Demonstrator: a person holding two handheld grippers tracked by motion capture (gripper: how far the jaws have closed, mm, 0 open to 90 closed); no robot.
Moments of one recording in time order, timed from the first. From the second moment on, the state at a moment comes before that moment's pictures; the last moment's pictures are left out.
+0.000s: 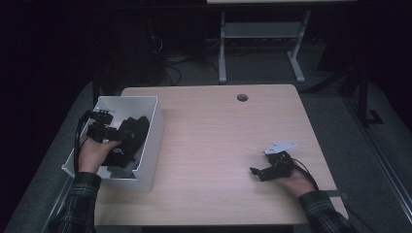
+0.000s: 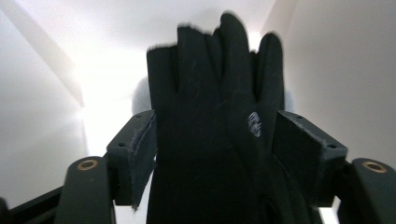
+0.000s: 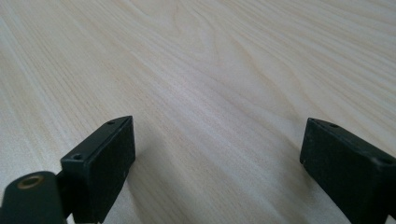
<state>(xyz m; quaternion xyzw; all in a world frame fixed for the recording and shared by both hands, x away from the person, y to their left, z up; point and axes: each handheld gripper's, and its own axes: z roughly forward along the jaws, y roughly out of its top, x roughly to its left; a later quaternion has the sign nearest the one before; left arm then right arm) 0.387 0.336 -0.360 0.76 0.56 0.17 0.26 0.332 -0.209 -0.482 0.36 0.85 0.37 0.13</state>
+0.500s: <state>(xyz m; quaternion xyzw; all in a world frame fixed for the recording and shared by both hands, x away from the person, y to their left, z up) 0.380 0.315 -0.317 0.77 0.51 0.18 0.33 0.332 -0.209 -0.482 0.36 0.85 0.37 0.13</state>
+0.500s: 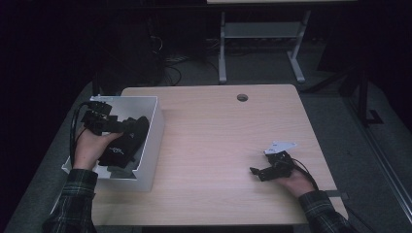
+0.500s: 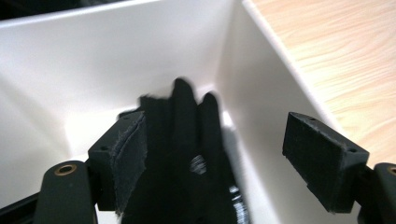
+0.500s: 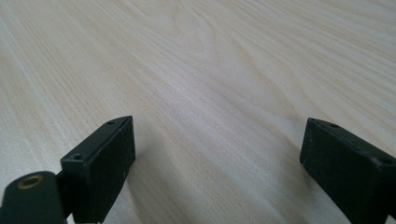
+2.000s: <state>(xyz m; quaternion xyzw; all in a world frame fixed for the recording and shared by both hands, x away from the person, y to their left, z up) 0.353 0.114 -0.345 0.85 0.35 0.11 0.38 0.329 -0.210 -0.482 0.37 0.84 0.37 0.14</state>
